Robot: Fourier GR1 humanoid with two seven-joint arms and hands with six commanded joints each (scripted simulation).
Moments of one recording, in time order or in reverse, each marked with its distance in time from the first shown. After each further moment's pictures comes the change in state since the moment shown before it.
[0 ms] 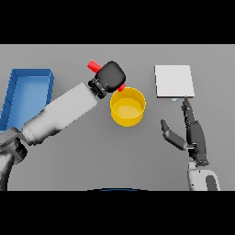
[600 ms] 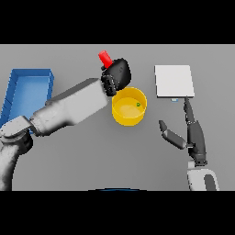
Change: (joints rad) left arm -0.164 -0.043 -0.224 0.120 -0.124 -0.060 -0.080; right arm -0.009 -0.005 0.005 0.017 0.065 -0.046 0.023
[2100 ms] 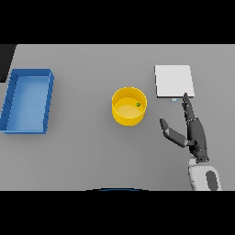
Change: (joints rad) left arm -0.211 0.337 0.542 0.430 0.700 0.277 0.065; right arm -0.037 -0.018 -0.015 0.029 -0.057 0.044 -0.050
